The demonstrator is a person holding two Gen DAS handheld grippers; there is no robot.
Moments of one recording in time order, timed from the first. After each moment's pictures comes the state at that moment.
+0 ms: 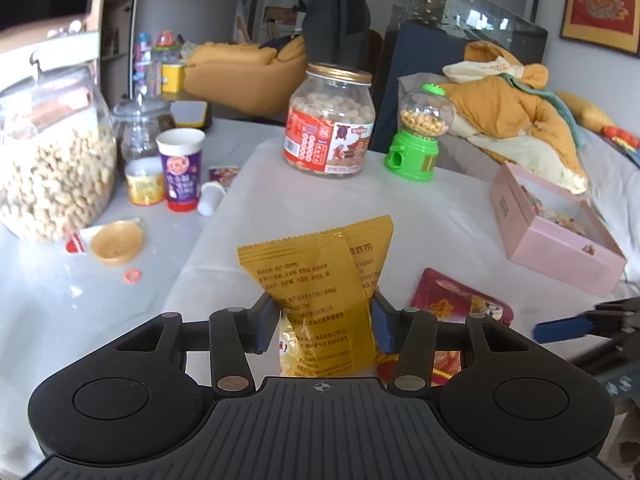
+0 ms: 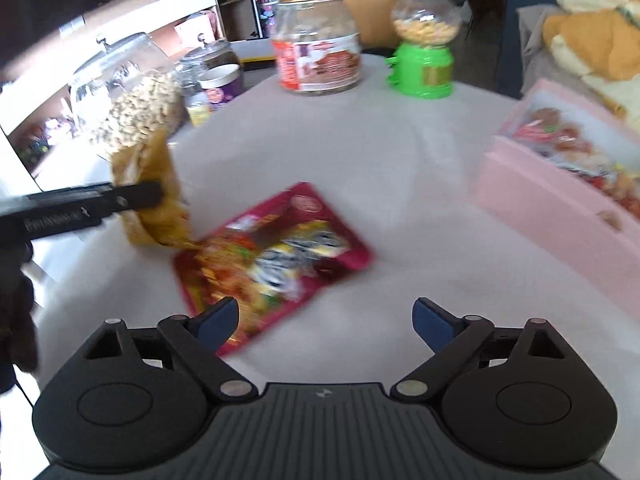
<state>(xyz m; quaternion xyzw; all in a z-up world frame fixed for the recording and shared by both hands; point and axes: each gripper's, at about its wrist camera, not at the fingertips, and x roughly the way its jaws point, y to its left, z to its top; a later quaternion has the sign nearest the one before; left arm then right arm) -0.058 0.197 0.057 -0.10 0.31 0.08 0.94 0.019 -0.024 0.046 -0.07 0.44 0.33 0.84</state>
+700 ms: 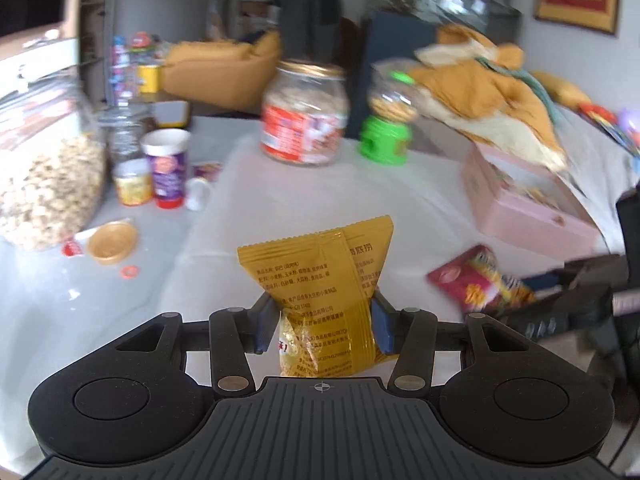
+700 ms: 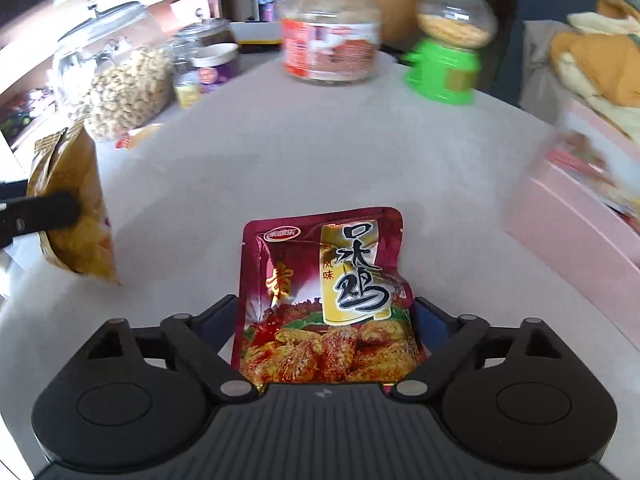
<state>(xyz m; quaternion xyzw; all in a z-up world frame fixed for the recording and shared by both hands) -0.079 0.182 0.070 -0.08 0.33 0.02 0.94 0.040 -0.018 0.024 -0.13 0.43 0.28 0.85</state>
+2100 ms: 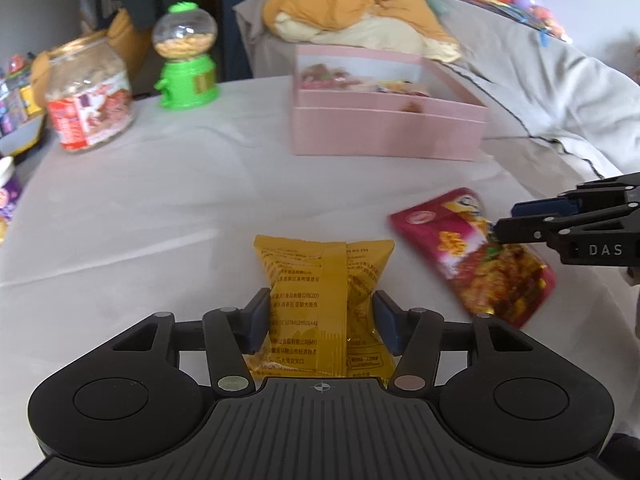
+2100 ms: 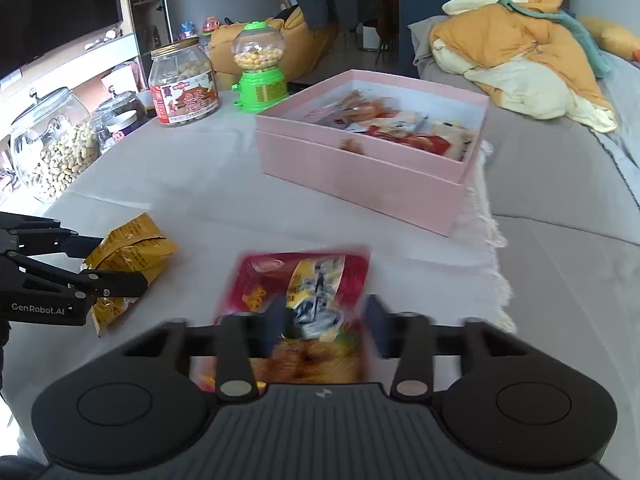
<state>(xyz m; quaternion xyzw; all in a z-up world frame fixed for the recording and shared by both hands) -0.023 0.025 0.031 0.02 0.40 -0.12 0.91 0.004 -0.203 0.040 -0.05 0.38 0.22 0.90</state>
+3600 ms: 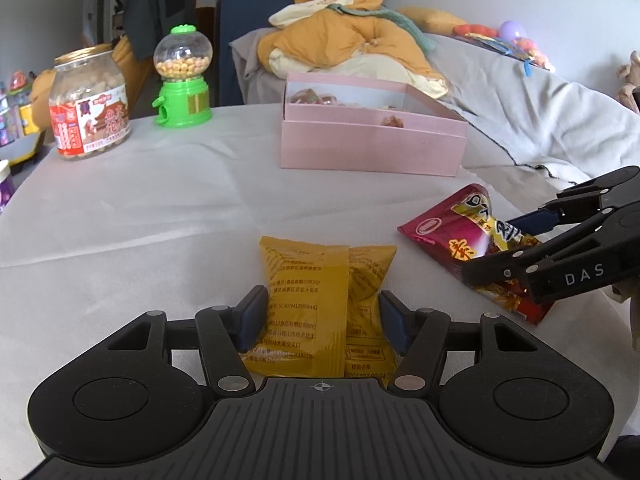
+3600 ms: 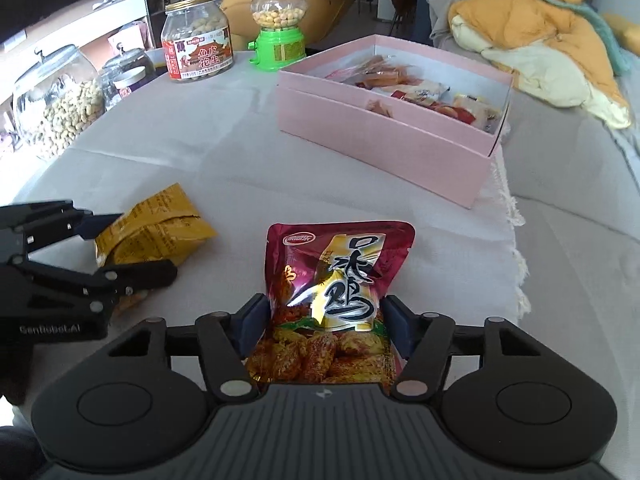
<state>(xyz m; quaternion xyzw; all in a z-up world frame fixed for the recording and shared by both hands) -0.049 0.025 0.013 0.00 0.33 -0.12 0.93 -0.004 -0.179 0.032 -0.10 0.41 0.22 0.88</state>
